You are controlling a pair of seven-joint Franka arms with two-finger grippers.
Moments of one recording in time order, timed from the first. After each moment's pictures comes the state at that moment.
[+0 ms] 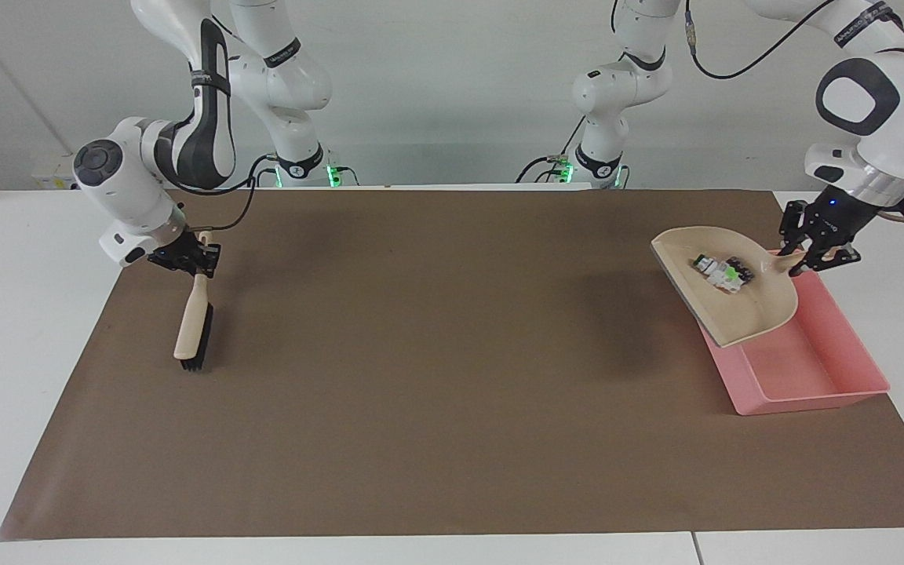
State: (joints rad) left arm 0.29 0.02 -0.05 -1.79 -0.06 1.88 1.69; right arm -0.26 -0.06 0.01 -2.32 -0.05 2.10 -0.23
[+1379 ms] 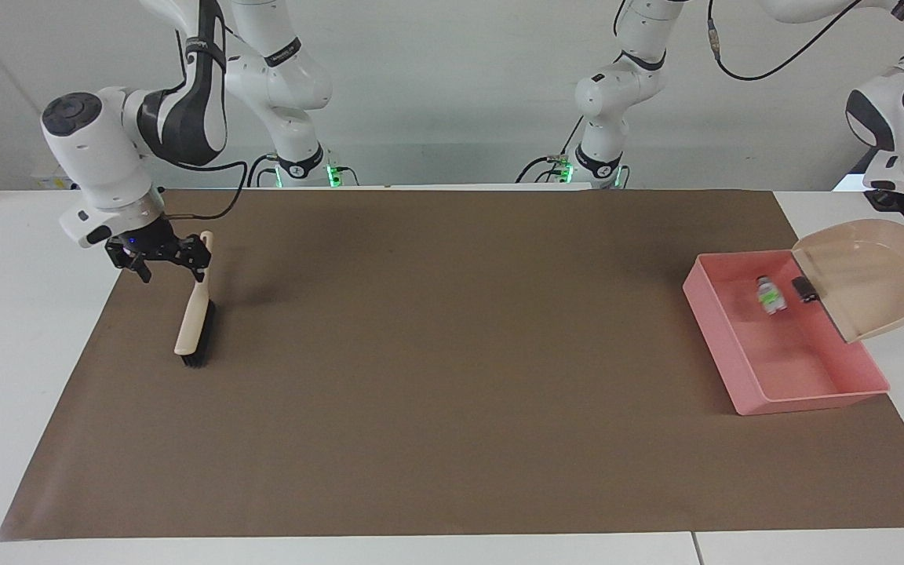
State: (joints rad) left arm 0.43 0.06 -0.07 -1.84 0.86 2.19 1.57; right arm -0.21 -0.09 0.03 -2.08 -0.05 2.07 -0.12
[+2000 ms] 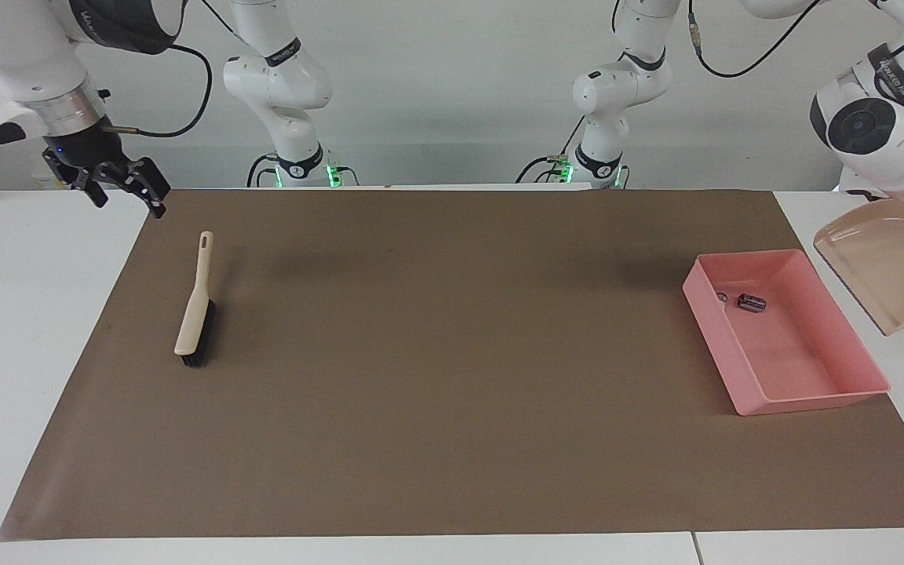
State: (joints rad) left arm 0.25 0.02 -0.07 -1.85 1.18 1.91 1.31; right arm -0.20 -0.07 0.04 -1.66 -0.05 1.58 0.08
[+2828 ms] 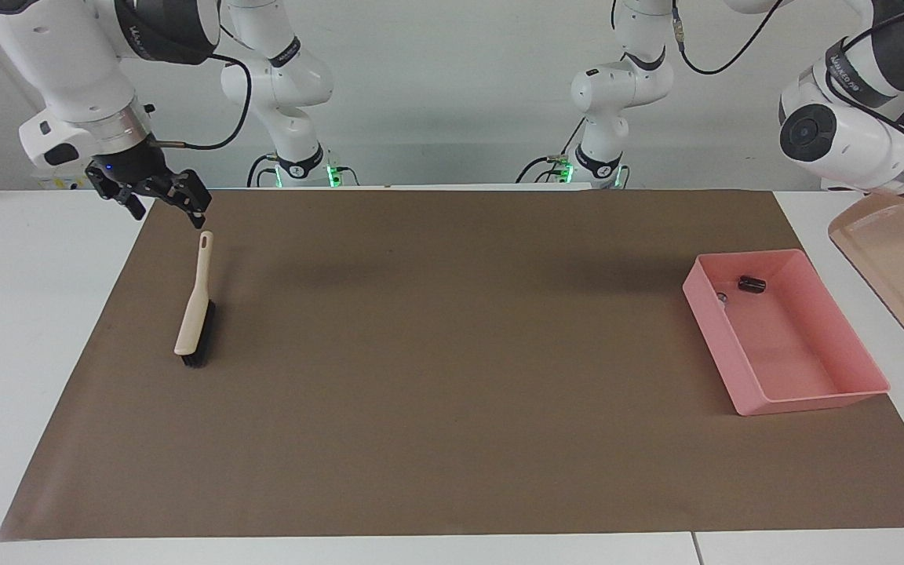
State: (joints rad) left arm 0.18 -0.01 -0.08 -1.85 1.28 1.84 1.28; right arm 0.02 -0.04 -0.08 -1.64 -0.05 1.58 0.11
